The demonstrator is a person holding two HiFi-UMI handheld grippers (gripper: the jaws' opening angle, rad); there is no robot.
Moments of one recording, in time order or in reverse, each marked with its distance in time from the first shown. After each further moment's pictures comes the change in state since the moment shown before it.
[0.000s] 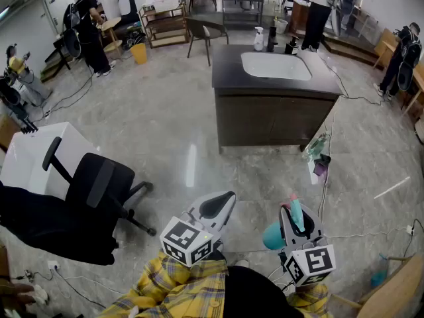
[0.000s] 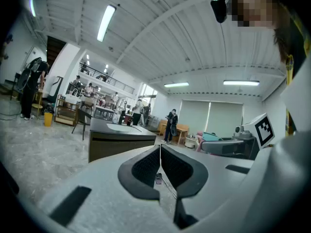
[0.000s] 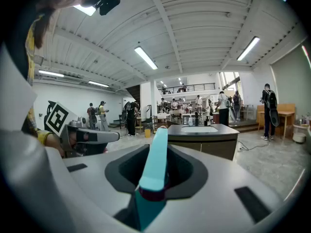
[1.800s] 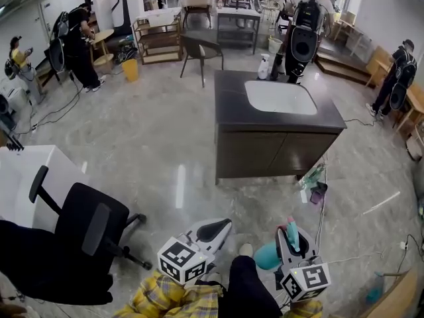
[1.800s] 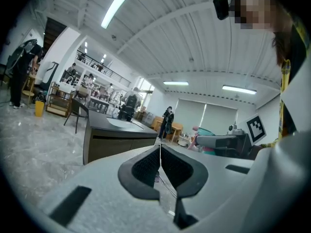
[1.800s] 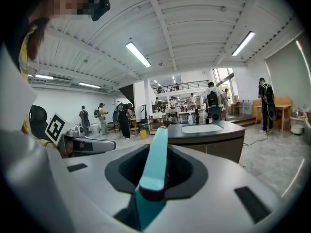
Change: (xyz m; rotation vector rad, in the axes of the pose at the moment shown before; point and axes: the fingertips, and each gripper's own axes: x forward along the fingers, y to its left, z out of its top) left arm 0.034 0.152 0.014 -0.067 0.050 -0.110; right arm 0.155 0.016 0.025 0.068 0.006 -0.058
